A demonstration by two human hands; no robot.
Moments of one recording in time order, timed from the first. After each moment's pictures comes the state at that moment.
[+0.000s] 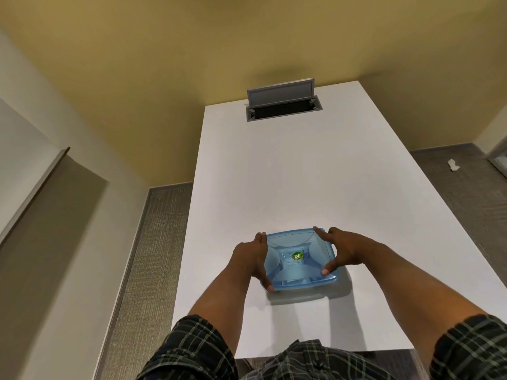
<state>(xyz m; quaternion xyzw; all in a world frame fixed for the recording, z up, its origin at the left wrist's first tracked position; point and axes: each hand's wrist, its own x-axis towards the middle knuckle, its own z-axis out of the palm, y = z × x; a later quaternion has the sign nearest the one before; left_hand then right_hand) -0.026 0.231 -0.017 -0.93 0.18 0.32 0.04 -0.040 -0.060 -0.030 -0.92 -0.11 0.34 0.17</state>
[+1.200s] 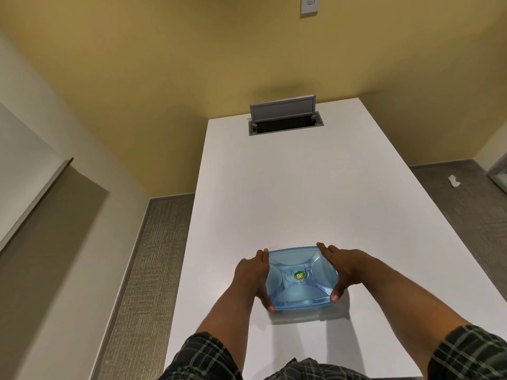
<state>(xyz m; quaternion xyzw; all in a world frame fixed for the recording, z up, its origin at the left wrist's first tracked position) -0.033 0.226 -0.015 -0.94 0.19 0.28 0.07 -0.036 -0.048 -0.011 -0.92 -0.13 0.37 0.09</state>
